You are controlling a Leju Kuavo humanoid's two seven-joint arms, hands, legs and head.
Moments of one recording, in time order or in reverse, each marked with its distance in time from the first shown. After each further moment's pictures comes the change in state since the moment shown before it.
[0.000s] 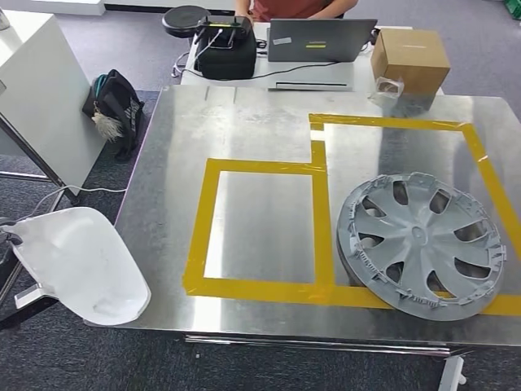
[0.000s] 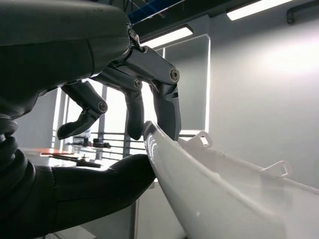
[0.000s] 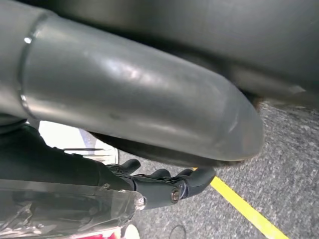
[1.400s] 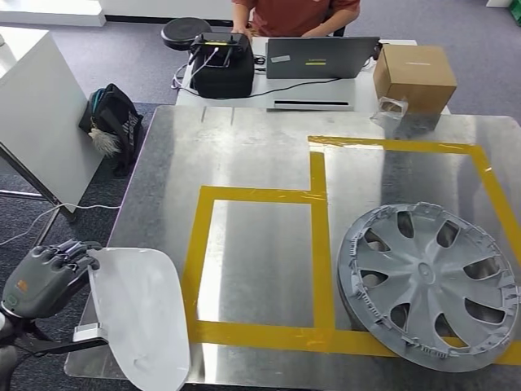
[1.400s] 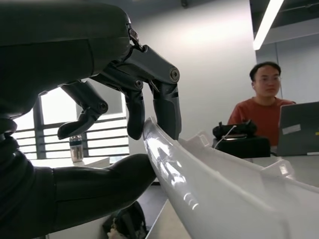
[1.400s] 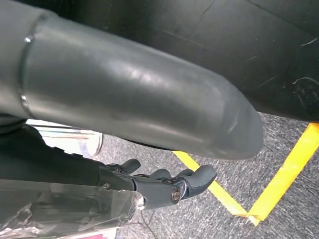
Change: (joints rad) left arm -0.053 0.021 -0.277 -0.062 -0.115 -0.135 -0.079; right arm -0.029 0.008 0.026 -0.002 0.050 0.022 -0.008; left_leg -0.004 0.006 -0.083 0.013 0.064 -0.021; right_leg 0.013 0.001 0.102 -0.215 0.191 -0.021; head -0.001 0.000
